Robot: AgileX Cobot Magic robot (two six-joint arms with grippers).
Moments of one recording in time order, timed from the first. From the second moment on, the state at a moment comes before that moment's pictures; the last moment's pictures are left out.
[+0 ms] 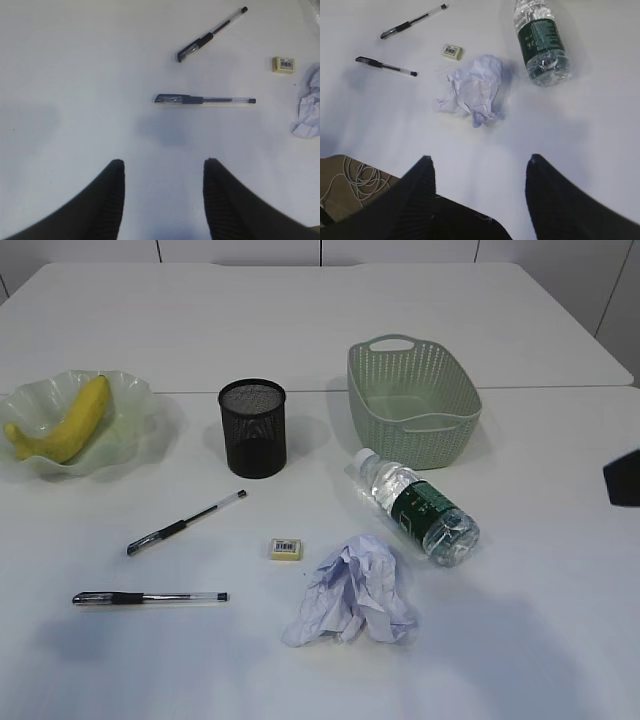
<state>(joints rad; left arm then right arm) 0.06 0.85 -0.68 -0.33 0.89 0.10 0.18 0.92 -0.91 0.41 1.03 -0.19</state>
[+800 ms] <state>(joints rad) 0.06 0.84 -0.68 -0.38 0.90 0.10 0.57 1.64 -1.34 0.12 1.11 -0.10</state>
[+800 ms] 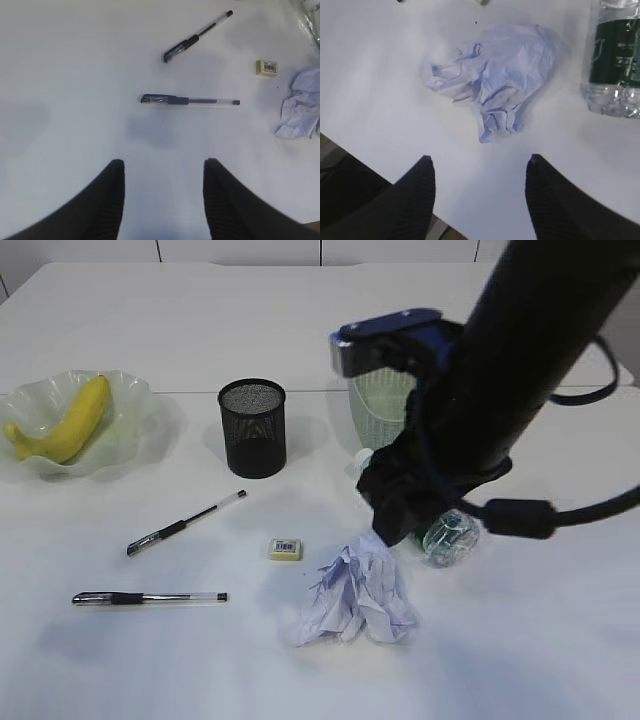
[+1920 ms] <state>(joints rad) 0.06 0.84 -0.68 -0.38 0.87 0.10 0.58 1.99 -1.49 0.11 1.06 -0.14</state>
